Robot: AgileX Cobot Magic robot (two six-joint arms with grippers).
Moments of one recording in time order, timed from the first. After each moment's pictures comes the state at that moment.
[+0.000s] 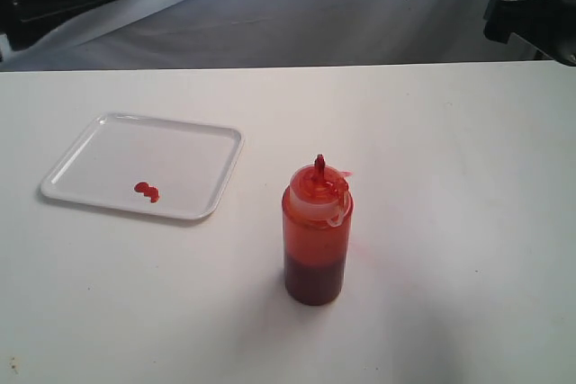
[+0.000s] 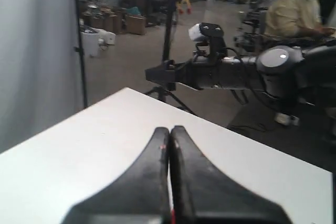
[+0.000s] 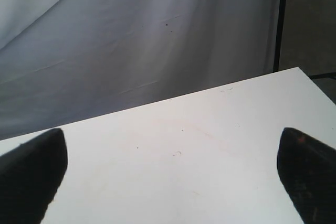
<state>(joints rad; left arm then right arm) -0.16 1.04 -0.85 1.60 -0.85 -1.68 0.16 1.52 -0.92 1.10 -0.29 -0.83</state>
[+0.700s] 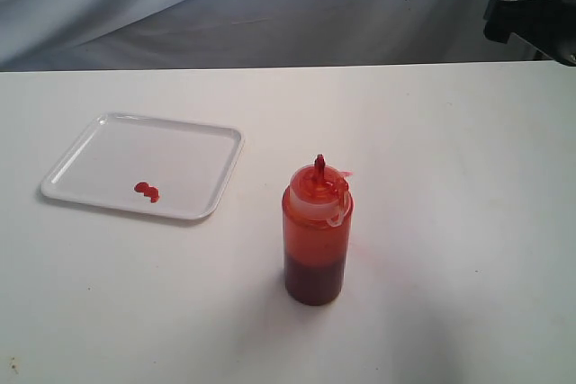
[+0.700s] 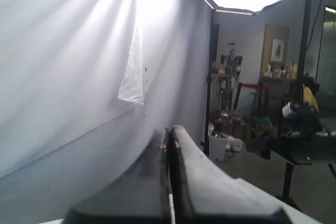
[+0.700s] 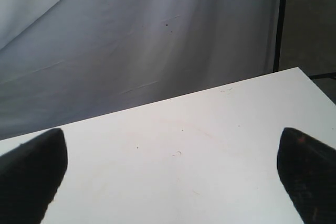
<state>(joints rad) -0.16 0.23 -0.42 1.60 -0.32 -1.83 0.16 1.52 -0.92 1.10 -0.29 -0.83</state>
